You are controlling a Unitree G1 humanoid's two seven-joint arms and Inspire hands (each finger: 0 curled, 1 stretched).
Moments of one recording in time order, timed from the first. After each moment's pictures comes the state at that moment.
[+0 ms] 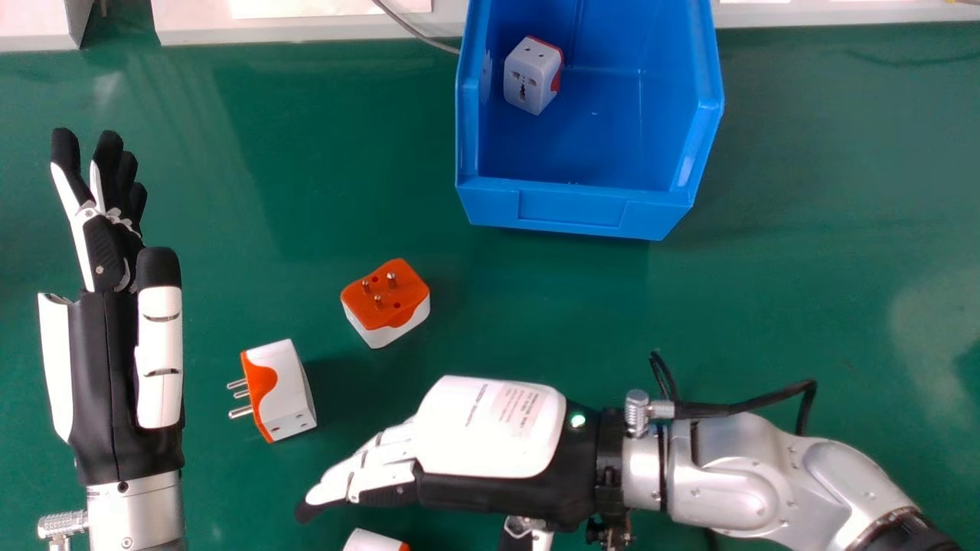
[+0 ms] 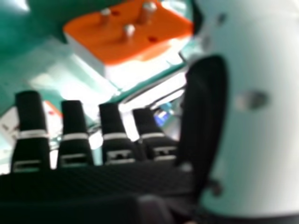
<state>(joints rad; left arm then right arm) -0.05 0.17 0.26 0.73 -0.12 -1.23 -0.09 -0.41 -0.36 0.60 0.48 -0.73 -0.94 0.22</state>
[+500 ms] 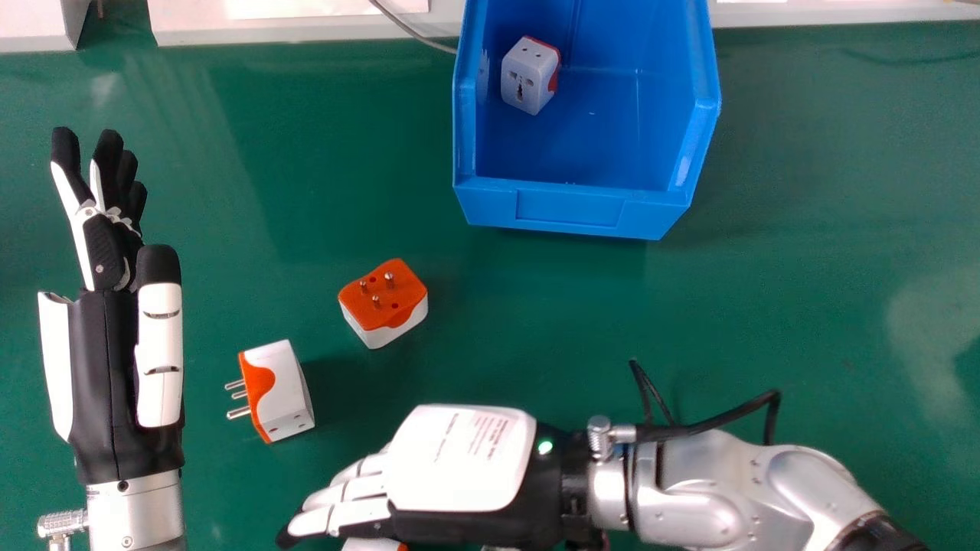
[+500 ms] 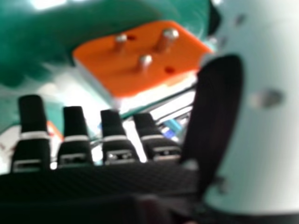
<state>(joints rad) -0.05 0.17 0.26 0.73 -0.12 -1.23 -0.09 -0.43 -0.30 0.68 0.51 -0.88 -0.87 0.13</state>
